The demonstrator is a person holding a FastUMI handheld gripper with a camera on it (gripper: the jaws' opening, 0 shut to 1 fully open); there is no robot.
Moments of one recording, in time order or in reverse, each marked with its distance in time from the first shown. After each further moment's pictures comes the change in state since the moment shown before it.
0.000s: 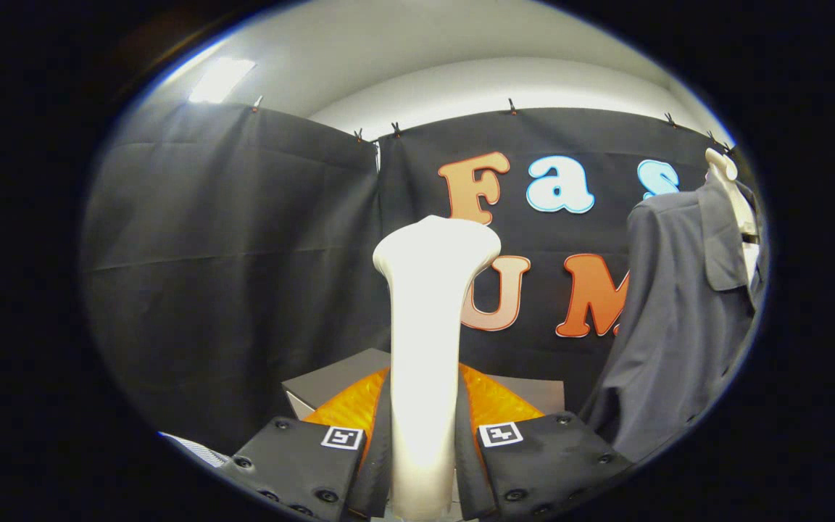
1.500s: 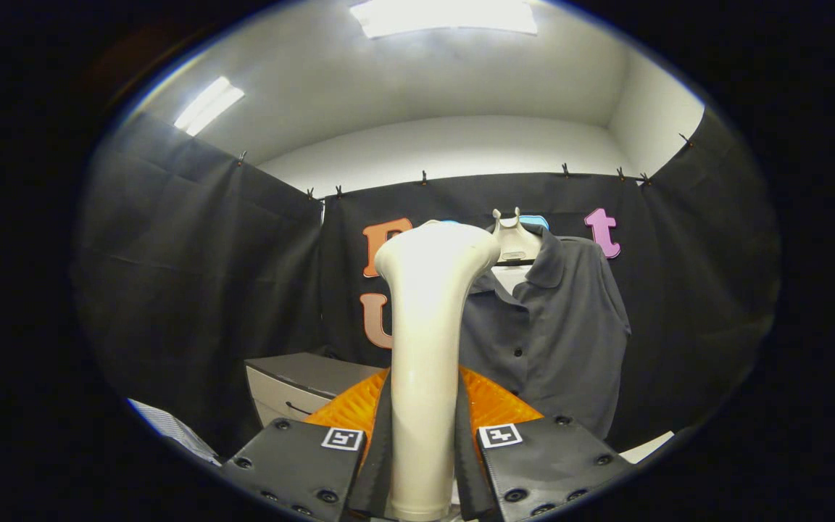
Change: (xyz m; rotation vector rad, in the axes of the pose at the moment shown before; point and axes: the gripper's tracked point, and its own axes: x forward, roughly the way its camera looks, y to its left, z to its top) arm -0.307 -0.148 -0.025 -0.017 -0.194 -0.255
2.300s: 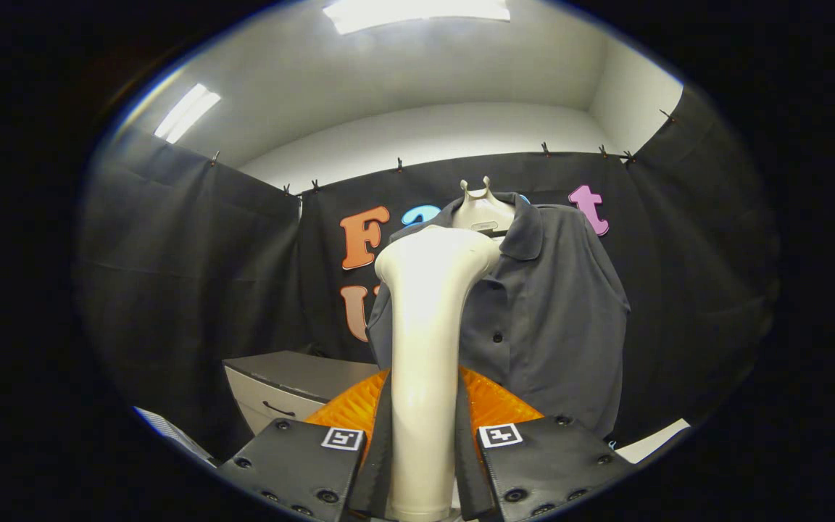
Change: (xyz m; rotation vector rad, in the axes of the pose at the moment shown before) arm 0.047 -0.052 -0.036 0.047 0.027 -0.046
